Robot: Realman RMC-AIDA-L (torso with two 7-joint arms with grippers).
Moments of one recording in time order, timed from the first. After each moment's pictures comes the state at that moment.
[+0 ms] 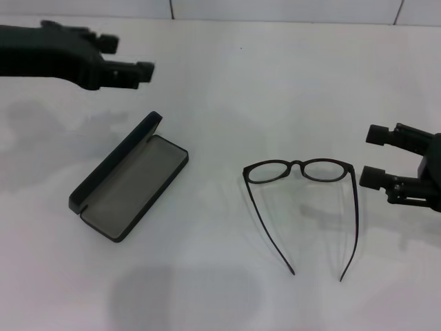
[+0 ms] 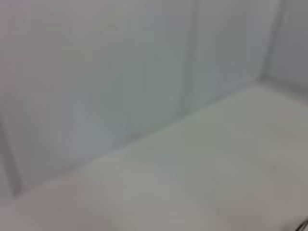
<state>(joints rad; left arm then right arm) -0.33 -2.09 1.03 1.77 2.15 1.59 -2.35 0.36 2.02 -0.89 -0.65 -1.57 -1.78 1.33</state>
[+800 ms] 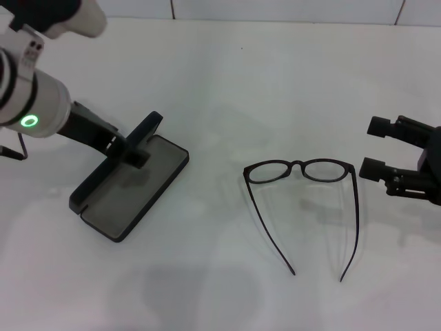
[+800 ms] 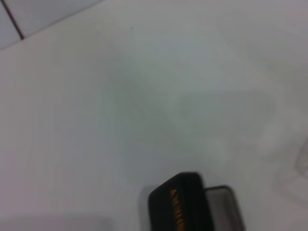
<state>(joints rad) -0.45 -2.09 1.38 1.58 2.65 1.54 -2.61 0.37 2.01 -0.87 -0.61 -1.57 -1.77 1.29</state>
